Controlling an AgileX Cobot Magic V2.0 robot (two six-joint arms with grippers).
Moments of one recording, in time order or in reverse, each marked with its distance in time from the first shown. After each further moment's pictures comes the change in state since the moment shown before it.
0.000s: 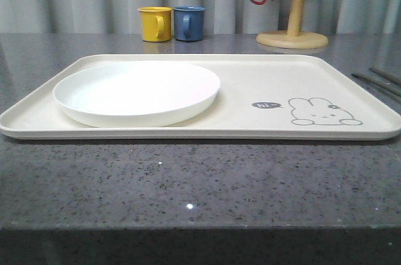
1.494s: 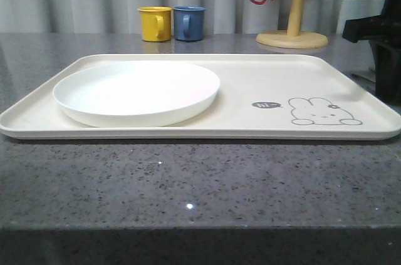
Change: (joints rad) left arm -0.002 0.000 0.000 0.000 -0.004 -0.001; right arm 0.078 1.078 -0.691 -0.049 0.419 -0.022
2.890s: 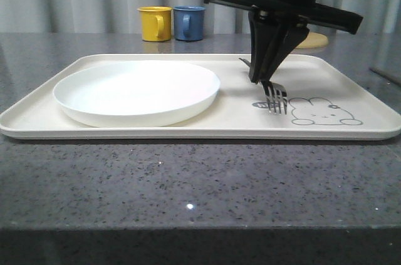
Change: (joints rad) left arm 0.000 0.000 0.000 0.000 -0.002 0.000; right arm 0.330 0.128 -0.239 0.131 0.039 0.461
